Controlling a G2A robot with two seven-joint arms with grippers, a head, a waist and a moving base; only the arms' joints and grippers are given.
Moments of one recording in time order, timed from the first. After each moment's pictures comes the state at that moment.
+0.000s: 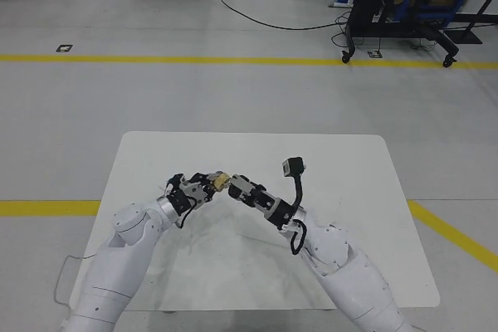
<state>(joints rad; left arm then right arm) 1.24 -1.20 -1.26 -1.38 -0.83 0.30 -0.69 -1.36 -1.35 1.05 -1.65 0.09 -0.35 0.43</state>
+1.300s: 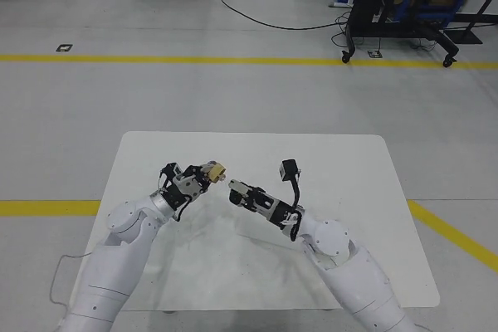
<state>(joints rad) 1.24 -1.19 -1.28 -1.40 -0.76 0.10 -0.73 -1.33 -1.34 1.07 -1.58 0.18 -0.19 0.53</state>
